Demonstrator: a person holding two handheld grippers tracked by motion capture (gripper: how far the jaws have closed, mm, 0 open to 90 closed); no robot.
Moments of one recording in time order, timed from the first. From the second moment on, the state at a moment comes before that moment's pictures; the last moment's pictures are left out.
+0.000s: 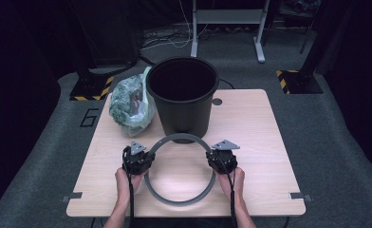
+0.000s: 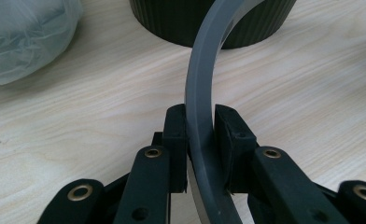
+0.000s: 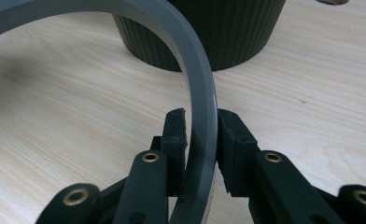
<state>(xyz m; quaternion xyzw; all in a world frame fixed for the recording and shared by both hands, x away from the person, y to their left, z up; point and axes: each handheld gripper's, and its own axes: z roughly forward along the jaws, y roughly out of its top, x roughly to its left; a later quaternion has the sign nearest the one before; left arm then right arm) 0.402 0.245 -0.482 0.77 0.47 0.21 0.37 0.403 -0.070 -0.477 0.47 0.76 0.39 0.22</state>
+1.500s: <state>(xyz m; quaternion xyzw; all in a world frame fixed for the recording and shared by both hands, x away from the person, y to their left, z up) 0.387 0.251 -0.410 0.76 0.44 0.26 0.40 0.388 -0.066 -0.403 0.43 0.76 0.41 0.26</state>
